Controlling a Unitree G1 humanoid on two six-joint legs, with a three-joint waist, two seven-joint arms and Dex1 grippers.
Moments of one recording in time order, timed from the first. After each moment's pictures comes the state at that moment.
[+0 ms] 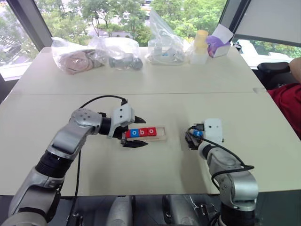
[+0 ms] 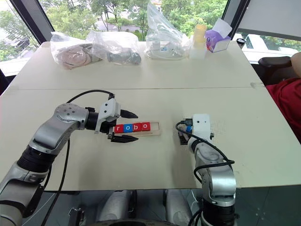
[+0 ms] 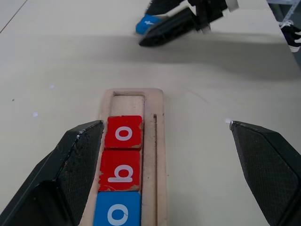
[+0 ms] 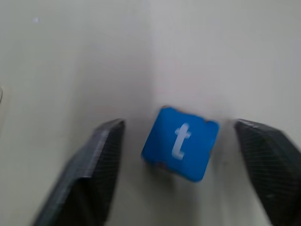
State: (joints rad) left arm -0.55 0.66 -0.26 -0.13 -0.29 0.46 -1.19; right arm -0.11 -0.05 -0.05 -0.63 0.02 1.16 0.00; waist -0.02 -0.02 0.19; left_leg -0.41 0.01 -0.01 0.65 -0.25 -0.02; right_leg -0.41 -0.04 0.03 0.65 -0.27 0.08
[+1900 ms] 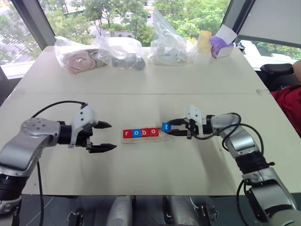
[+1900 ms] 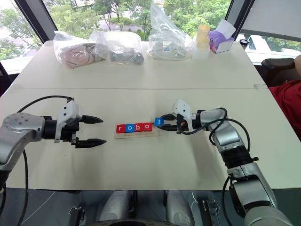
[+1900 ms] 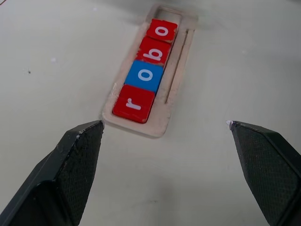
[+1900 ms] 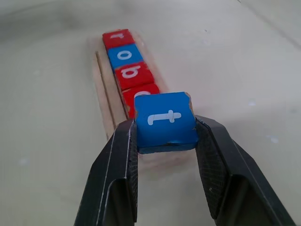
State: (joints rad) left arm -0.25 0.95 0.03 -0.27 -0.45 0.58 -1.16; right arm -0.59 -0.55 0.23 0.29 0.19 0.16 1.21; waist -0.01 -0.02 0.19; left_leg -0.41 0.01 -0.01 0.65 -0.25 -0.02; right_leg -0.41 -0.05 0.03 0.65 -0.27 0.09
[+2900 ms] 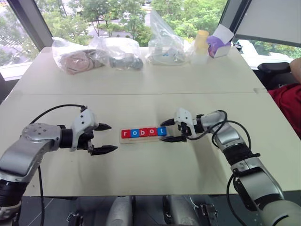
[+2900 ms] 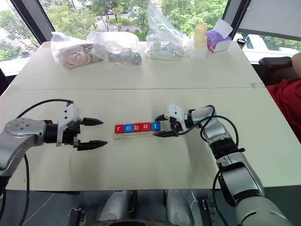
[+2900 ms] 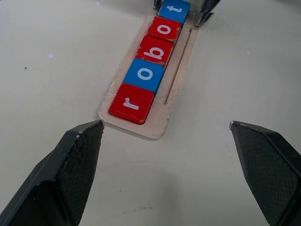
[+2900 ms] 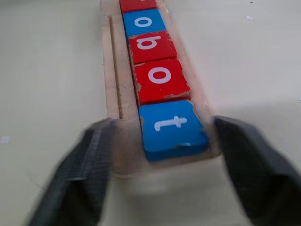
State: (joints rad) left arm -0.21 0.95 0.04 -0.29 -0.47 0.58 -1.10; right arm -0.69 -0.46 0.27 0.52 0.10 0.01 1.29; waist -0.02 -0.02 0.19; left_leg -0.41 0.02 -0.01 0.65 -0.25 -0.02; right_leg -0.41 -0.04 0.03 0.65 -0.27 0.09
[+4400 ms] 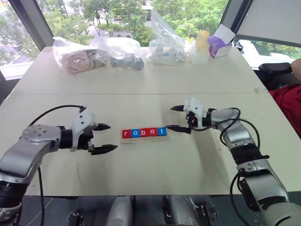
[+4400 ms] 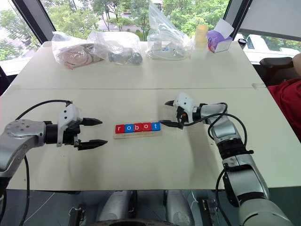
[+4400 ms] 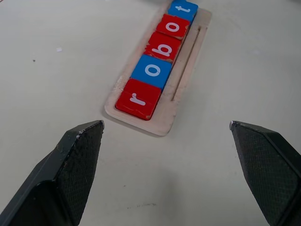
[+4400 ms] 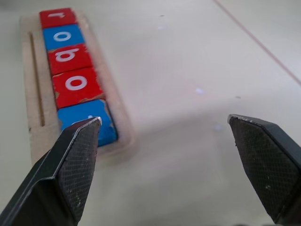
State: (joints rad) left arm -0.19 0.94 0.06 -0.29 -0.48 0.60 -1.06; right arm -0.65 -0.51 0.13 0.41 0.13 0.07 1.12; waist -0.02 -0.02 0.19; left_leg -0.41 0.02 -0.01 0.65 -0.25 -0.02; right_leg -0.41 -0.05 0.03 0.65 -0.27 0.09
